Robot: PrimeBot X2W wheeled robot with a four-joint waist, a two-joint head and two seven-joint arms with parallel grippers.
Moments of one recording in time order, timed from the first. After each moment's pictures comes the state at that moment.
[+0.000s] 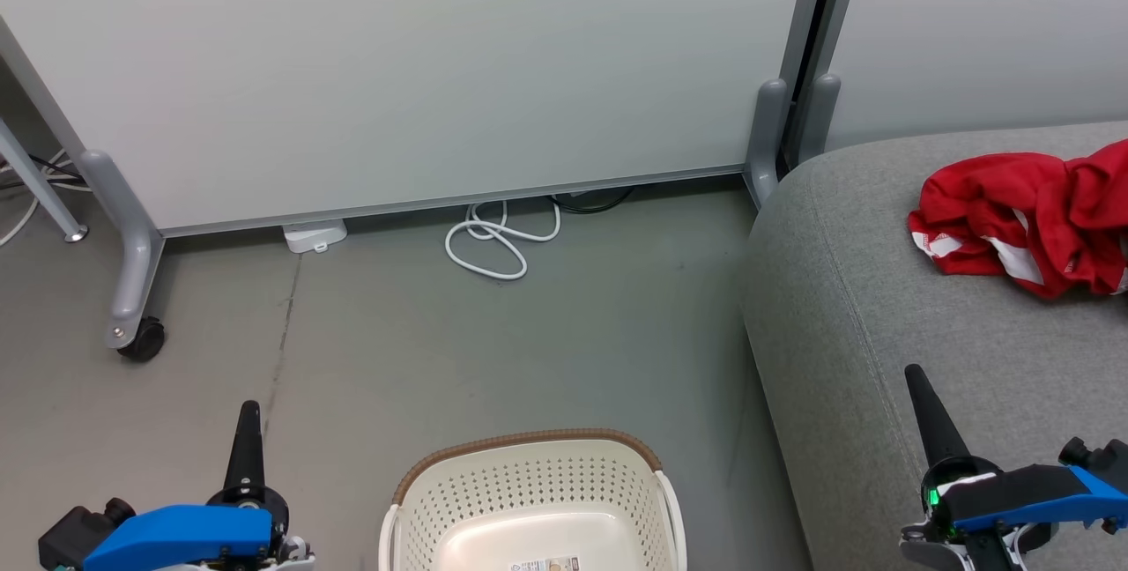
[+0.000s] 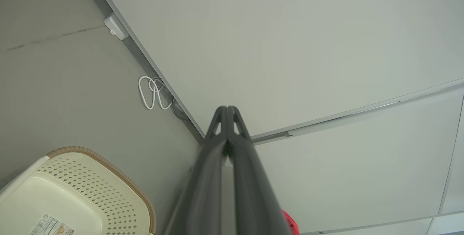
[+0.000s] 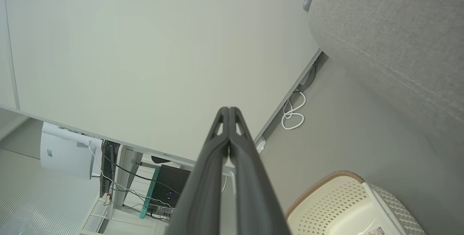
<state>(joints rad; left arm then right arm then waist) -0.03 0.05 0.08 0.28 -1.22 -0.12 0.00 -0.07 -0.05 -0.08 0.26 1.17 0.13 0.06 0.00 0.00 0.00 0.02</state>
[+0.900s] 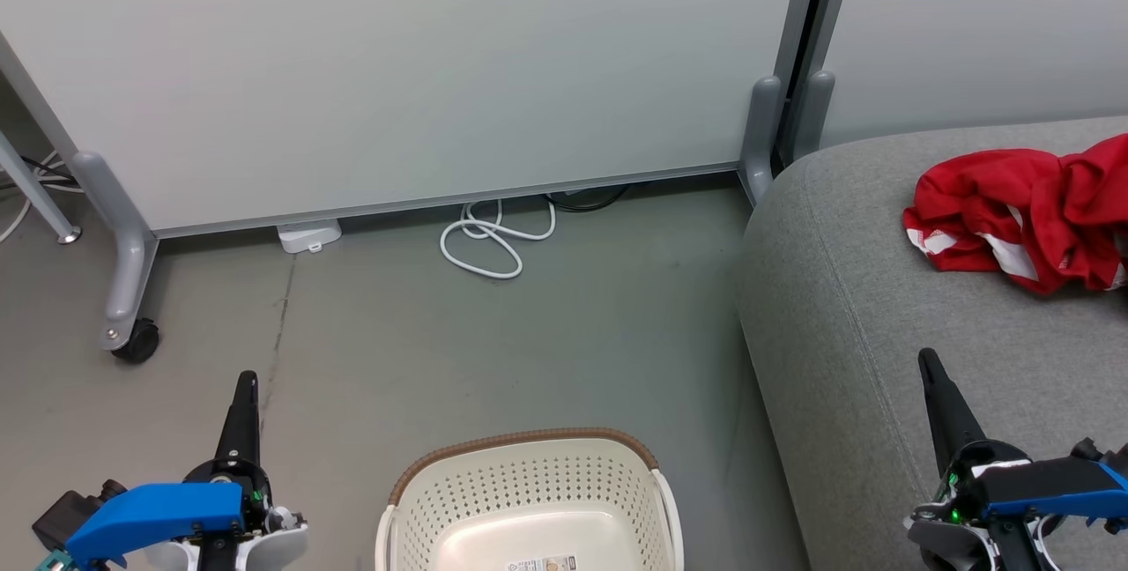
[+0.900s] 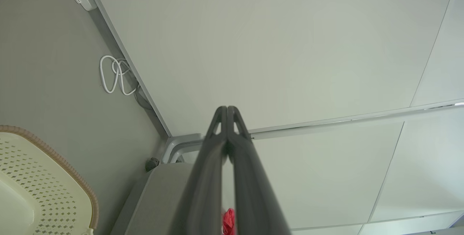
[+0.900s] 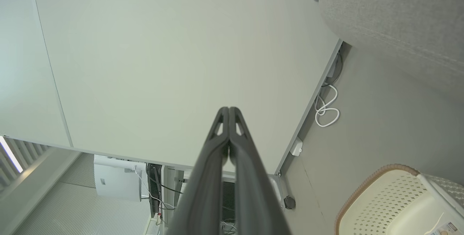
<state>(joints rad) -0.07 0.05 0.10 0.26 -1.43 -0.12 0.06 -0.09 -0.05 -0.10 0.25 1.41 0.13 0.09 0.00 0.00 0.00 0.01</state>
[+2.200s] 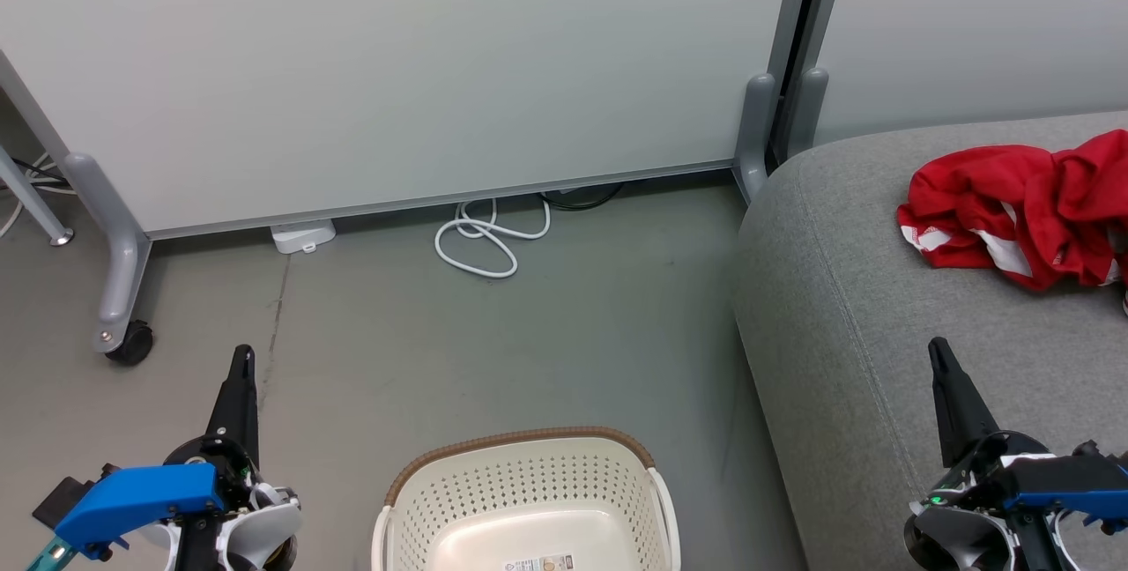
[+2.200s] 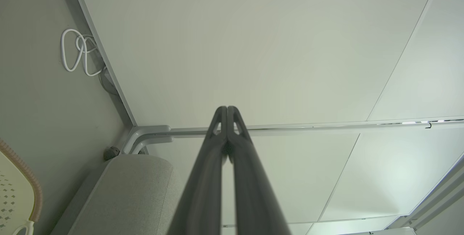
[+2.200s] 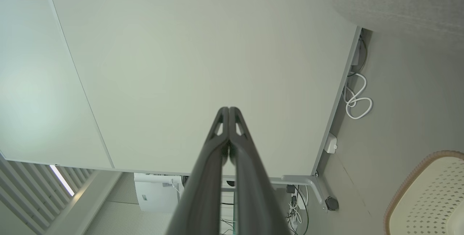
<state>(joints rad) -0.10 0.05 0.11 0.25 -1.61 -0.13 0.11 -0.10 -0.05 -0.11 0.25 1.61 0.13 0.11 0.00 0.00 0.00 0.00</state>
